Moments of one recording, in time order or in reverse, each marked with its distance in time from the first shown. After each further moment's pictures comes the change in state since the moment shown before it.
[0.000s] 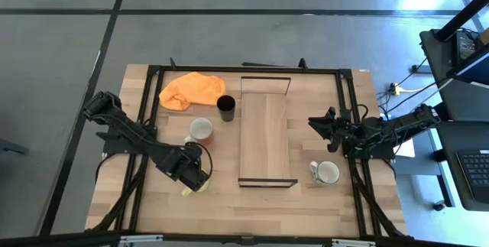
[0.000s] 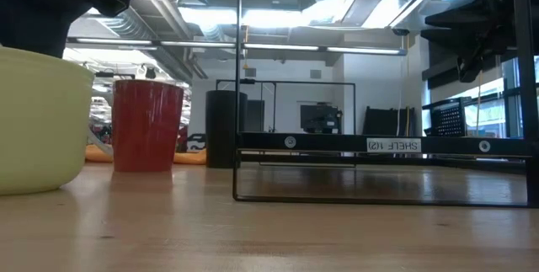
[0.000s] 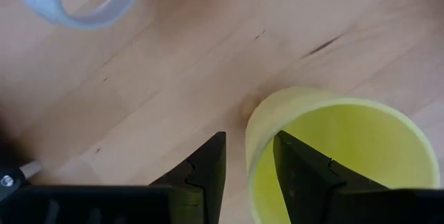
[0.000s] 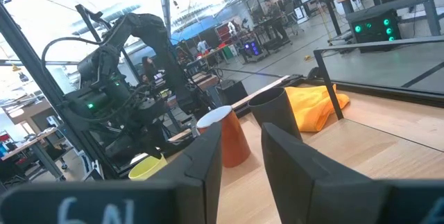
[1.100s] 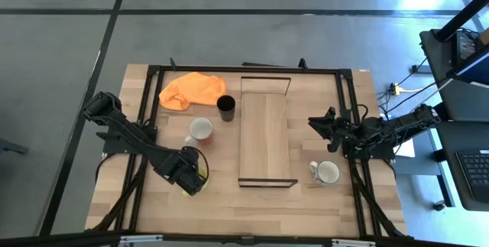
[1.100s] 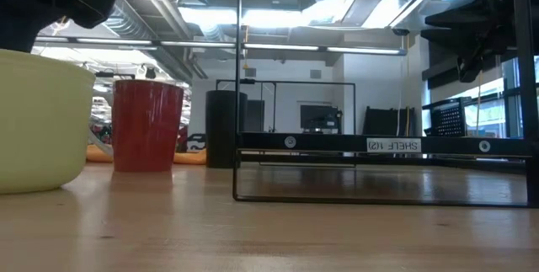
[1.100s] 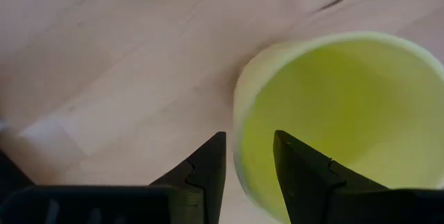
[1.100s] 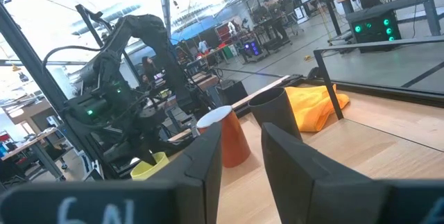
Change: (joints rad) left arm -0.039 0.000 -0.050 0.070 0.083 -0.113; right arm 0.000 0.000 0.000 0.000 0.000 0.000
